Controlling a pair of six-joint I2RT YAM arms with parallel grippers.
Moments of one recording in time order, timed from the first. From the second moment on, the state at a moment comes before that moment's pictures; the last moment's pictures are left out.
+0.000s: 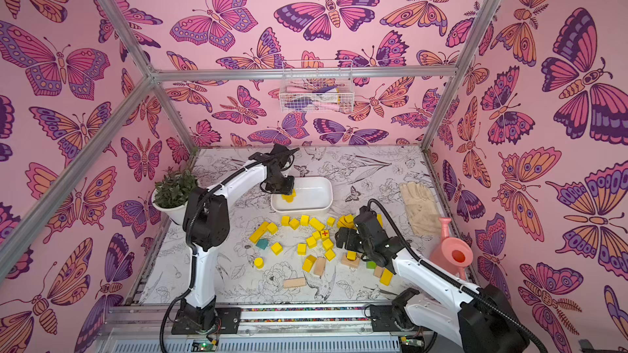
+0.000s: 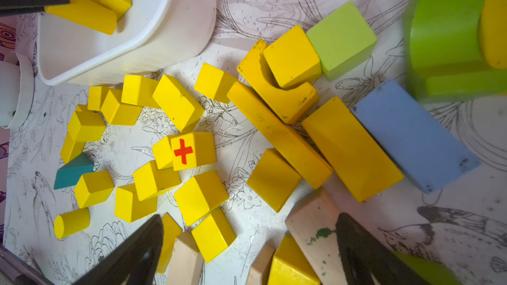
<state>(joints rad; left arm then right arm) -0.44 2.17 1.87 -0.97 0.09 -0.26 0.57 1.06 0.49 -0.30 -0.04 0.73</state>
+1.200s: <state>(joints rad) -0.42 2.19 1.94 -1.00 -0.06 -0.20 0.56 1.06 0.49 -0.29 -0.05 0.73</state>
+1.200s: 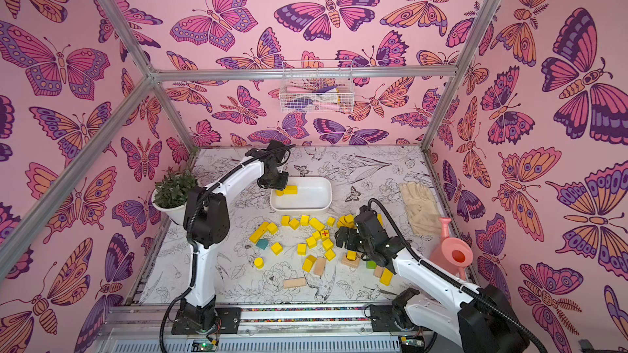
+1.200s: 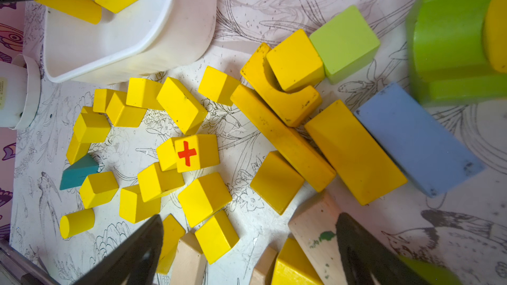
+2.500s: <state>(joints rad) -0.43 2.27 2.09 -1.04 -0.10 -0.18 0.55 1.04 0.49 -0.29 -0.05 0.73</state>
